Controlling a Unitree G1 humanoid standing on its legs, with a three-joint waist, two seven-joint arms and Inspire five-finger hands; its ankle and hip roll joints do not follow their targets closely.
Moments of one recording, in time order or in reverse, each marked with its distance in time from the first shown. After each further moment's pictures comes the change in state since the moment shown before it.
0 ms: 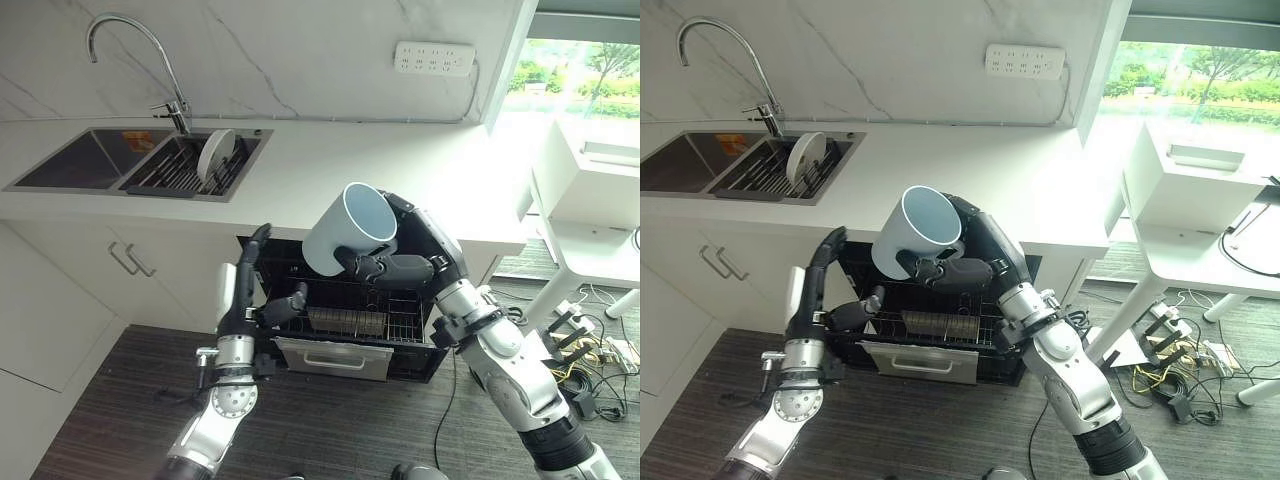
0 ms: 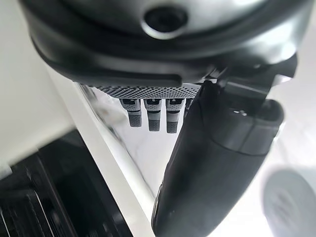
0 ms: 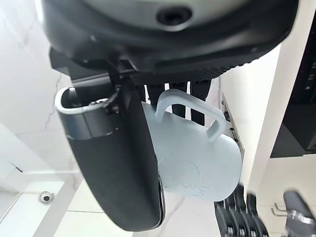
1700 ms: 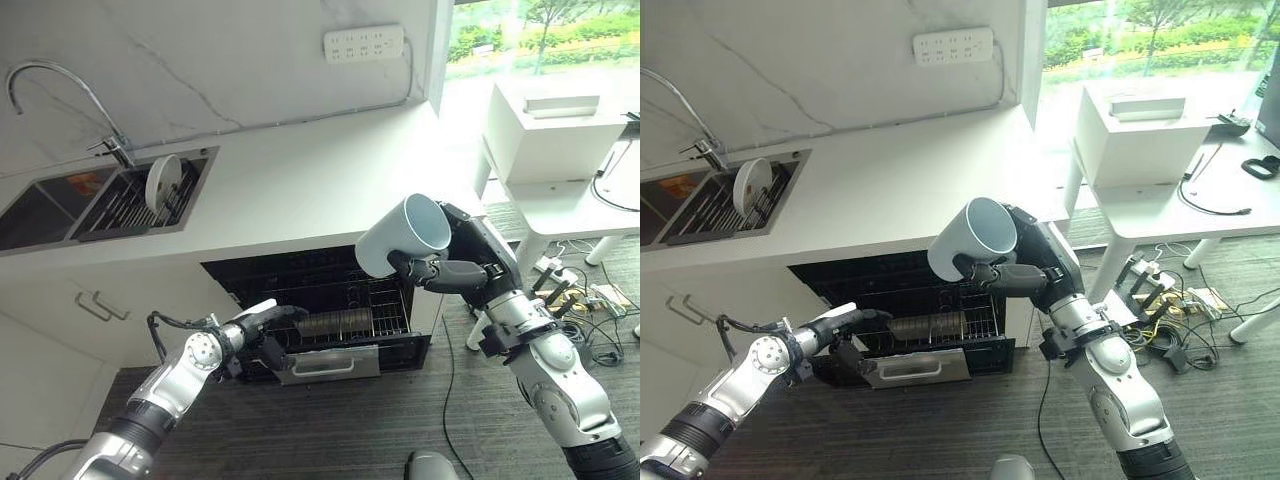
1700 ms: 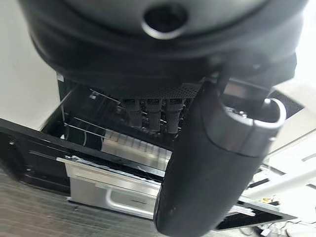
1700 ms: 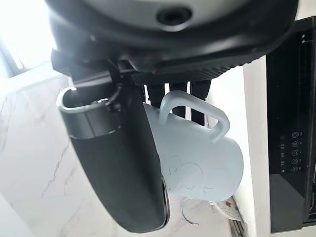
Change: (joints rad) left arm -0.298 0.294 -0.214 0.201 0.002 0.422 -0.945; right arm 0.130 -0.126 -0.148 -0.001 0.114 0.004 0.043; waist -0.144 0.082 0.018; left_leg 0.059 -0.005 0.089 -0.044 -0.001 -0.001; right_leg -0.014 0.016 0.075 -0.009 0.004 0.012
